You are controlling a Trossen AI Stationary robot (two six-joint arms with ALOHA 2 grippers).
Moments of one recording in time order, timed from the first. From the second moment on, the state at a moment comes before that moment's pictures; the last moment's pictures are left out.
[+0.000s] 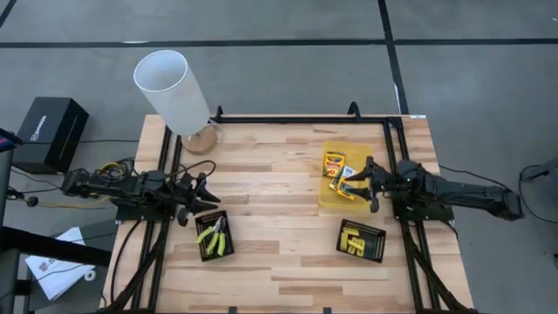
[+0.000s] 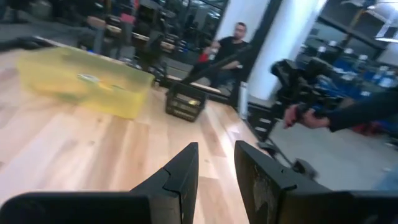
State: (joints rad) left arm -0.11 0.12 0.01 0.08 0.07 -0.34; right arm -0.22 0.22 0.01 0.03 -0.20 -0.02
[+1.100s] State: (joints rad) left arm -0.11 0.13 0.01 0.09 0.06 -0.33; right arm -0.26 0.20 0.01 0.04 -0.22 0.21
